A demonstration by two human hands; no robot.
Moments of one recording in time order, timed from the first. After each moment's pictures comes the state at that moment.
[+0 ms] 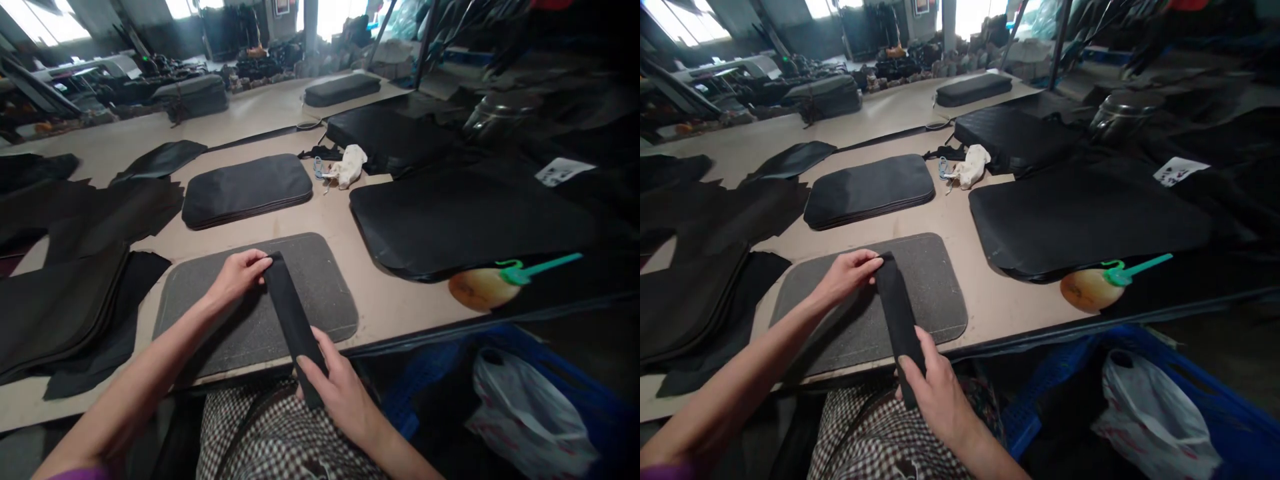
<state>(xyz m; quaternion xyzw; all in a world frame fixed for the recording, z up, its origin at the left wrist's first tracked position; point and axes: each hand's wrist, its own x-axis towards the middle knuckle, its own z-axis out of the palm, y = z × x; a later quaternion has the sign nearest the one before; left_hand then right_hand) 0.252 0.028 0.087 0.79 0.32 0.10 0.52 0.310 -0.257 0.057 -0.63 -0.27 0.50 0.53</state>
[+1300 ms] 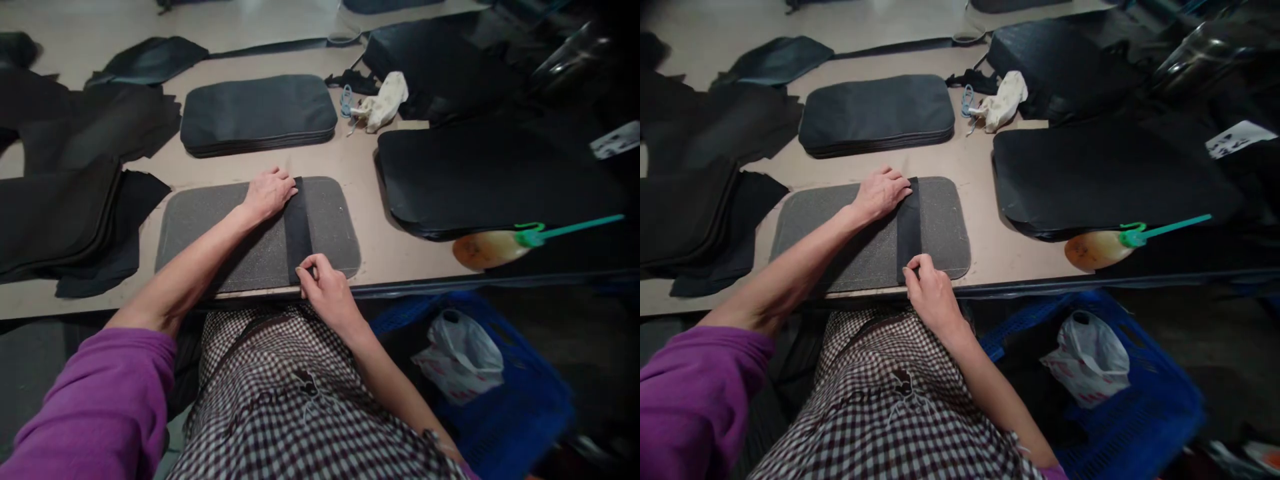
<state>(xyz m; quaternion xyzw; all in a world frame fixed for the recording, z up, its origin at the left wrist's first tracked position) 0.309 0.053 0.047 0.98 0.15 0.12 0.02 0.322 -0.228 0.056 -0.75 -0.42 0.30 0.42</state>
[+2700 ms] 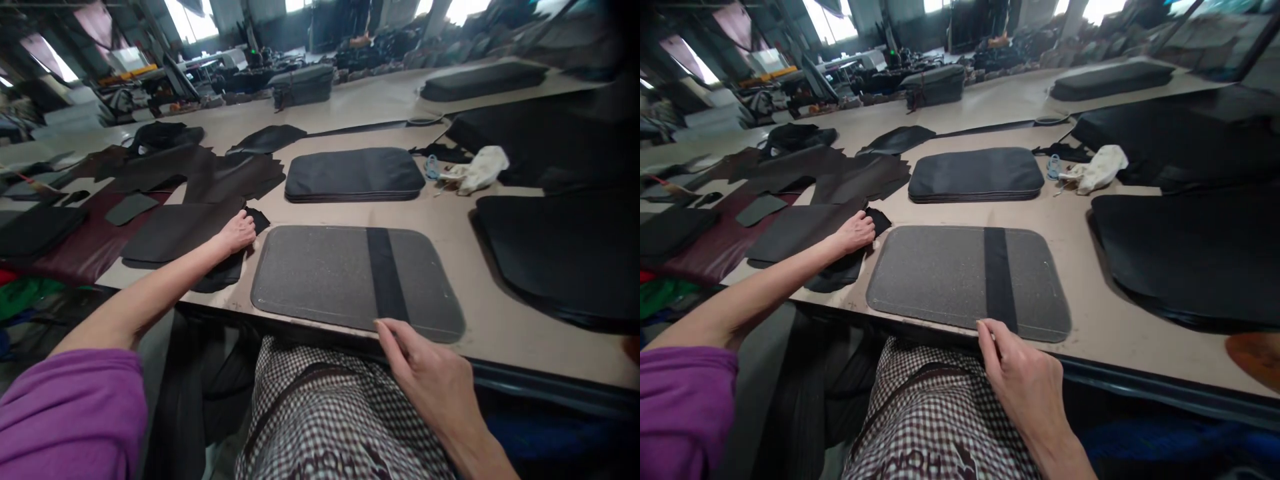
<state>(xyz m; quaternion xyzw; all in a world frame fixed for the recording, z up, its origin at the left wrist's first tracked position) 0.034 0.182 0.099 0.97 0.21 -0.06 -0.14 0.287 -0.238 0.071 -0.75 -0.59 -0.11 0.26</state>
